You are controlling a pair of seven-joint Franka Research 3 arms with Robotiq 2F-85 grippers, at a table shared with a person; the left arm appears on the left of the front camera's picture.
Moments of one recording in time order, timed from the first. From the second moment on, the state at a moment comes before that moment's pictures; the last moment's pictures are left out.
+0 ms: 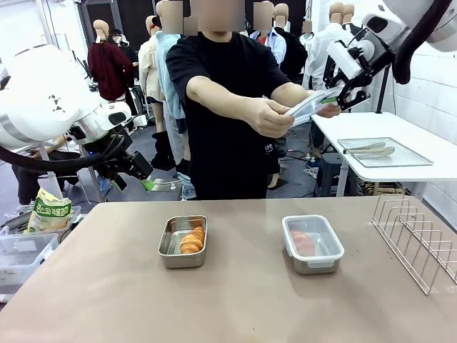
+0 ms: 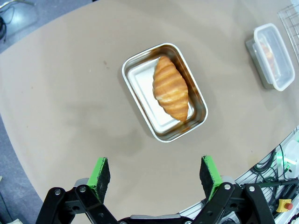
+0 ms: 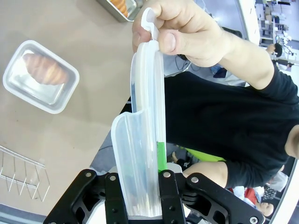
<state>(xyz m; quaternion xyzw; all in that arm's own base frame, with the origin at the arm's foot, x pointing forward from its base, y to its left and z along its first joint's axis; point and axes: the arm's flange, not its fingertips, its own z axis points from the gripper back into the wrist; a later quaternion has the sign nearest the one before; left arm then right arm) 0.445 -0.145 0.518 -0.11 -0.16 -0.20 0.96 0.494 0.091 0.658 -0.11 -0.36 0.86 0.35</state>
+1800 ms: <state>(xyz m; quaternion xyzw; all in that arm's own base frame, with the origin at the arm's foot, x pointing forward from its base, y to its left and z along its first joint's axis) 0.445 -0.145 0.518 -0.11 -0.16 -0.20 0.96 0.495 0.097 0.650 -0.12 -0.31 0.89 0.32</state>
